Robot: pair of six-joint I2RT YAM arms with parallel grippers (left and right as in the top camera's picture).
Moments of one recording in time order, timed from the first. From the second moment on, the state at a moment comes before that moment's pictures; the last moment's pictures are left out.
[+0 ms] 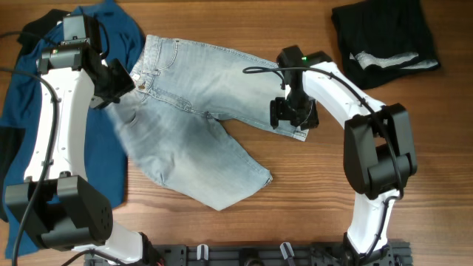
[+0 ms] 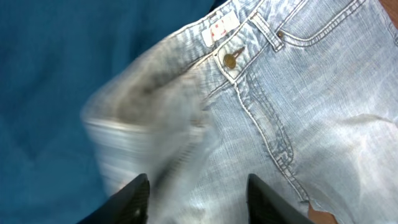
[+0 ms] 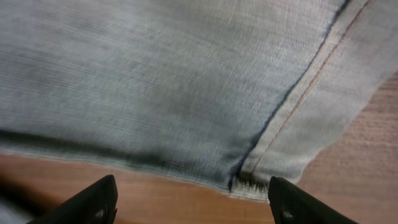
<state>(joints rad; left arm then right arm) 0.11 1.73 1.57 -1.13 -0.02 -0.46 0.34 2.09 1.51 -1.10 -0.09 0.35</state>
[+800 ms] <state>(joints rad) 0.11 1.73 1.57 -1.01 -0.01 -0.47 0.20 2.16 1.52 -0.64 -0.01 0.39</state>
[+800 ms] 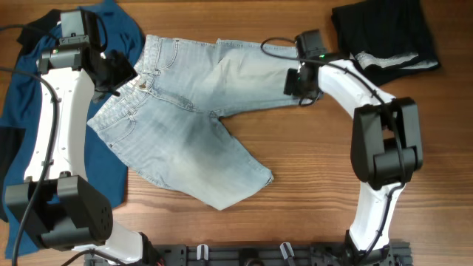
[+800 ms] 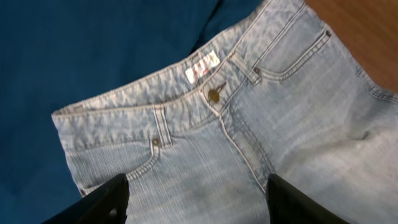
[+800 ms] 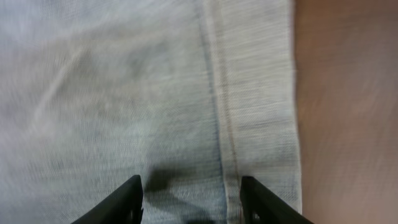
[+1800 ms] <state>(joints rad) 0.02 1.74 1.57 -0.92 0.01 -0.47 0.03 2.29 1.77 -1.04 -0.06 0.22</state>
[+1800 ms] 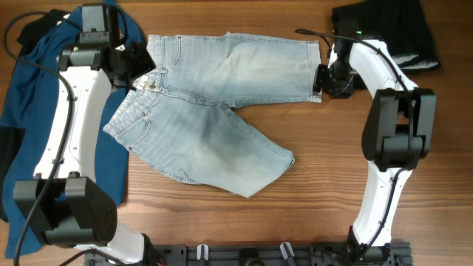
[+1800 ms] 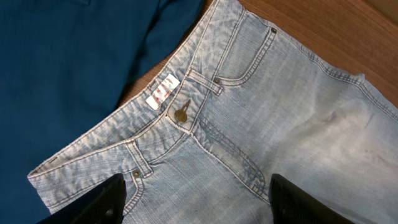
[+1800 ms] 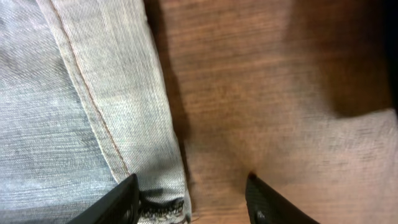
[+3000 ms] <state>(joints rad) 0.02 1.74 1.57 -0.95 -0.01 -0.42 0.29 1.50 1.02 -0.94 -0.22 0.35</state>
